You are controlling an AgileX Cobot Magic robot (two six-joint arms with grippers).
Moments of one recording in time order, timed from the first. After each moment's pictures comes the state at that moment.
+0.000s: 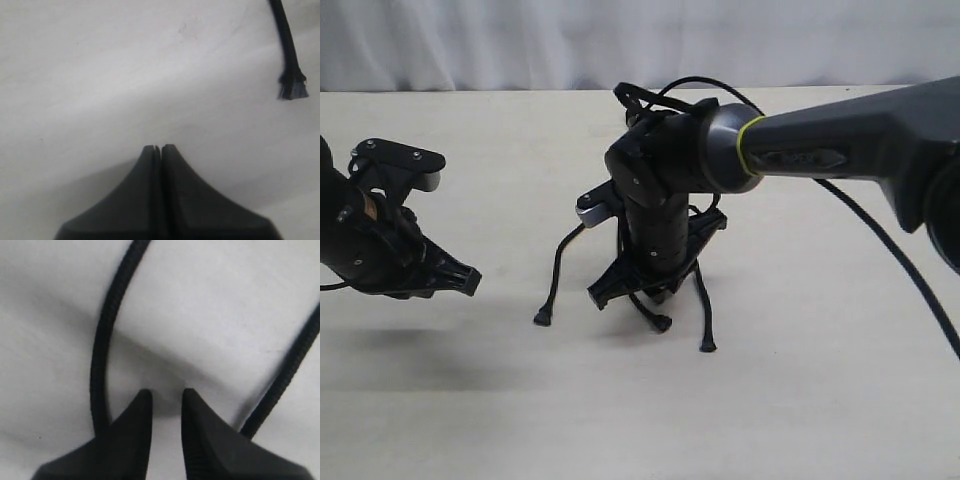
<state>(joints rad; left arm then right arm) -0.21 1.56 -0.75 0.00 0.55 -0.07 0.68 2.17 -1.49 -0.20 0.94 0.27</state>
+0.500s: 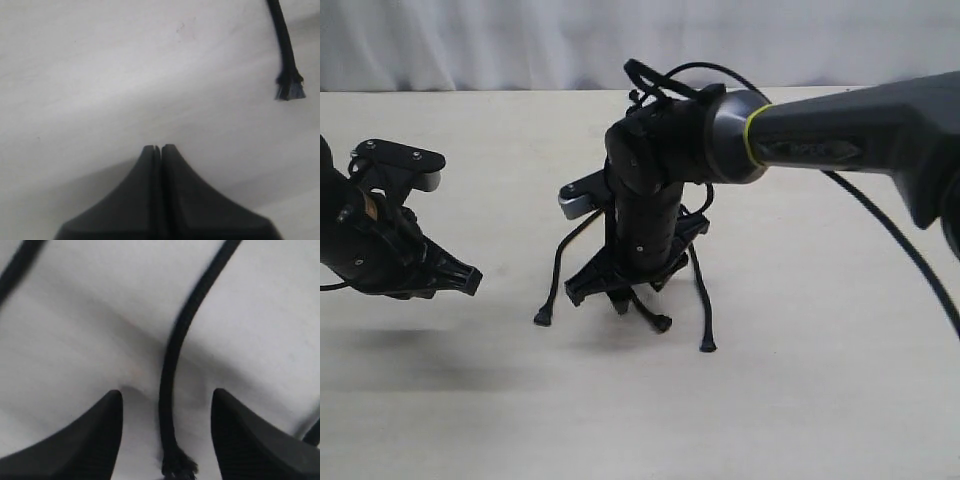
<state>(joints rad) -0.21 1.56 -0.75 -0.01 0.55 -0.07 0.68 2.16 -1.50 -0.03 0.91 0.16</state>
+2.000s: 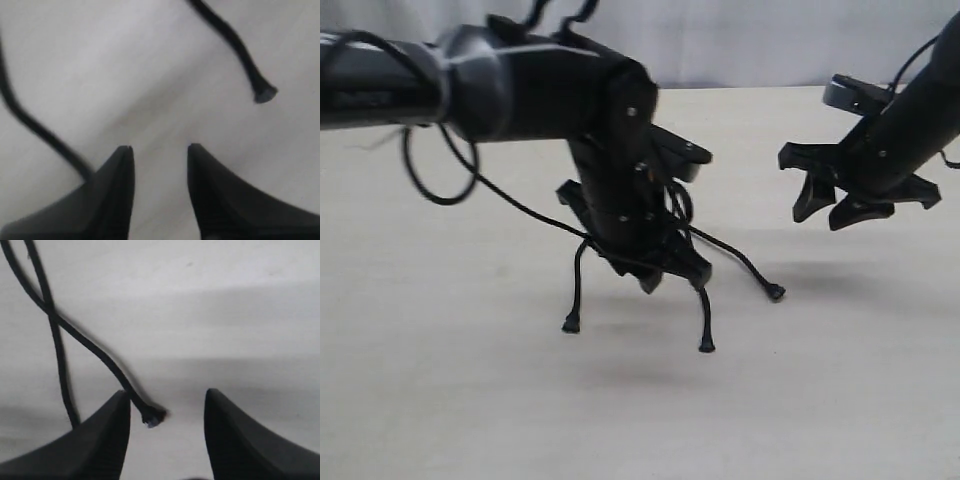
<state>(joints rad) -0.65 2.05 -1.52 -0.07 0.98 -0.06 0.03 1.82 -1.21 0.31 0.86 0.00</state>
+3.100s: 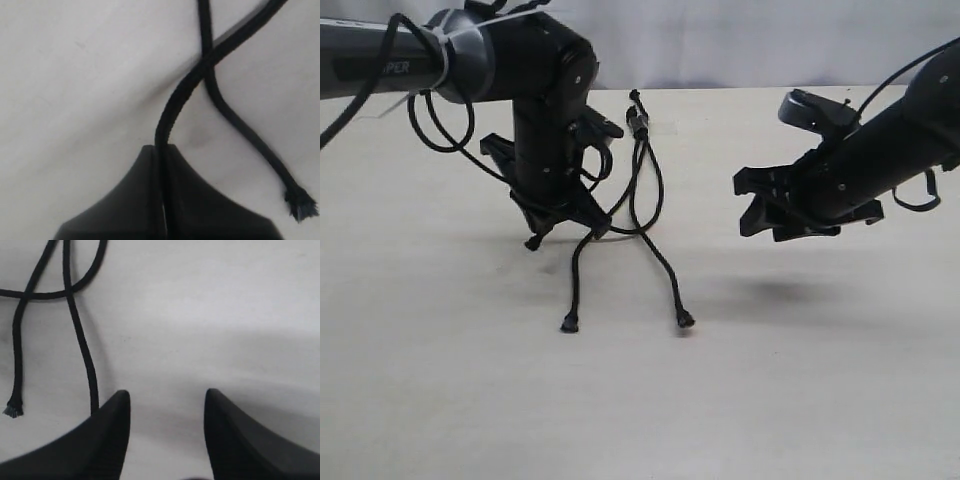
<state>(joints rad) -0.44 2.19 -1.66 0.17 1.15 -0.02 0.14 1.76 -1.05 0.57 0.67 -0.27</state>
